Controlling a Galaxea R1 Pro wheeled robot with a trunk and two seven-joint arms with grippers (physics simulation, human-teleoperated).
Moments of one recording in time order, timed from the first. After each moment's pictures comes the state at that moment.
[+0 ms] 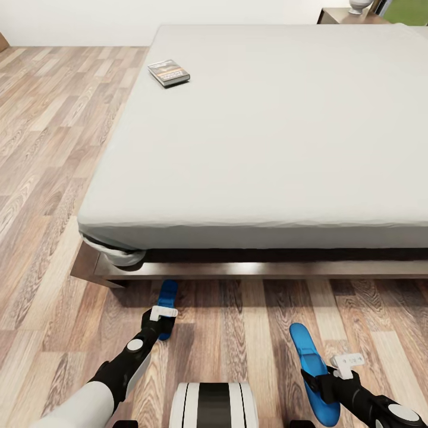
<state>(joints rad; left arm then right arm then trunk) -0.63 -0.02 -0.21 -0.45 0.04 -0.18 0.02 0.05 -0.15 -0.18 -1.58 0.02 0.59 0.39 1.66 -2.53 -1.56</state>
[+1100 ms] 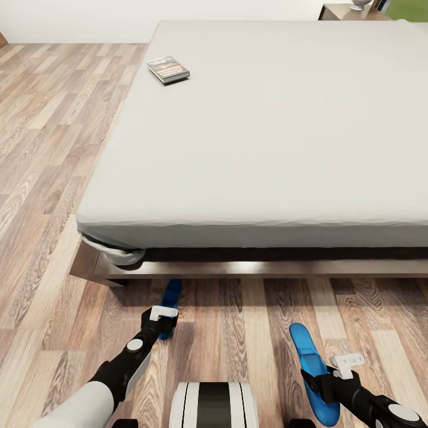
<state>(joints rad) -0.63 -0.02 -0.21 -0.45 0.04 -0.18 0.02 0.05 -0.15 -0.18 -1.58 0.02 0.59 0.39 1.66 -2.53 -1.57</state>
